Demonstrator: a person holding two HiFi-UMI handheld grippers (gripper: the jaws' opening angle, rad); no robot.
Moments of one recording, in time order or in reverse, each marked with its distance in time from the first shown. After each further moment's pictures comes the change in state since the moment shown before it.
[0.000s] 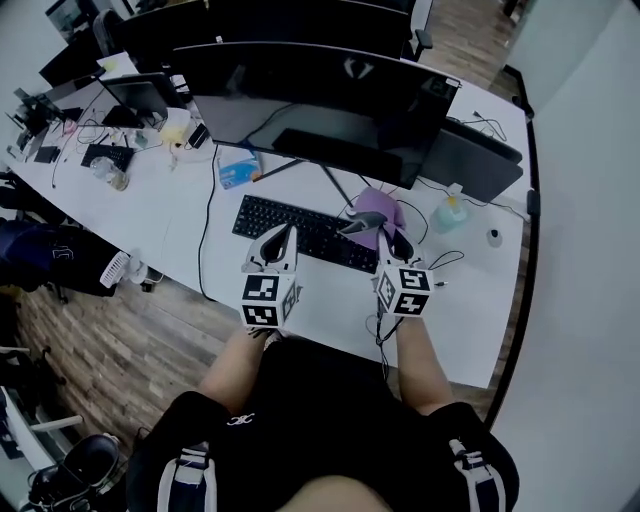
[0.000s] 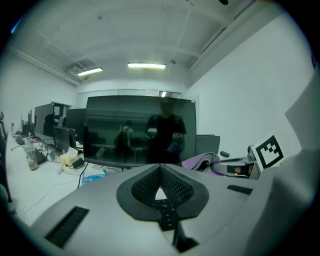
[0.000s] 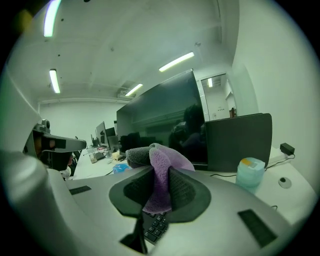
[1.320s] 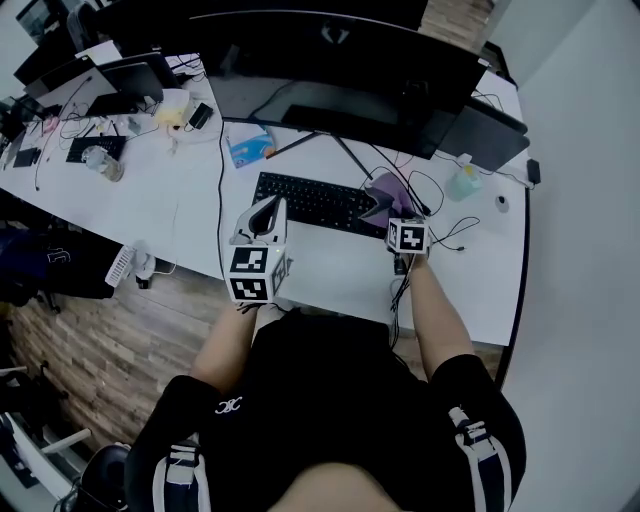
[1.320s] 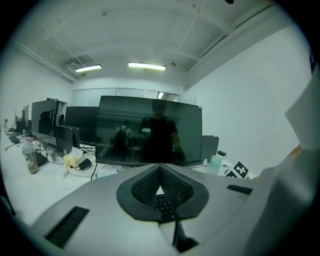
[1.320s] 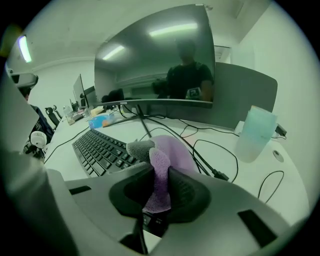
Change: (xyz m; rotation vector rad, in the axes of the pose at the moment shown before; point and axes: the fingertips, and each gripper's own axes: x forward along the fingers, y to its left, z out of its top) left arm -0.047 0.115 -0.012 -0.004 -0.004 -0.075; right arm 0.076 -0.004 -0.152 -0.038 0.448 -0.218
